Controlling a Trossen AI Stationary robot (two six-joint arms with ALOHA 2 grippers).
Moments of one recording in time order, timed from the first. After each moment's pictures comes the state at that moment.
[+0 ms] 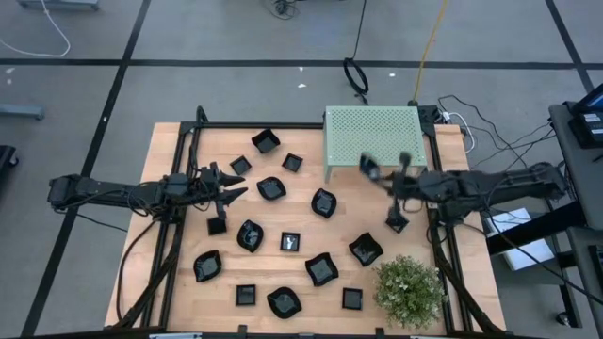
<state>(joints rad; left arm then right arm) 0.04 0.49 0.06 0.39 -0.22 -0.21 0.10 0.67 0.60 -0.34 0.50 -0.21</state>
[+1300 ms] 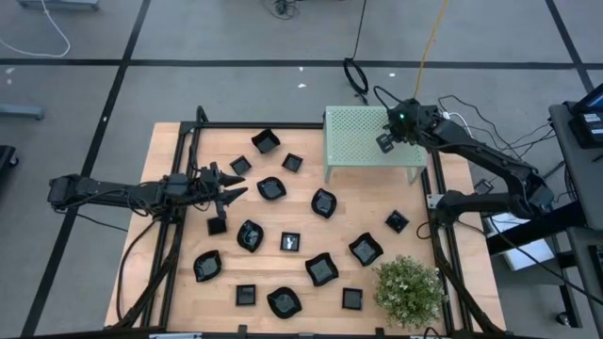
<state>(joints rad) 0.04 0.49 0.06 0.39 -0.22 -0.21 -0.78 1.14 0.92 -0.65 0.31 0.05</state>
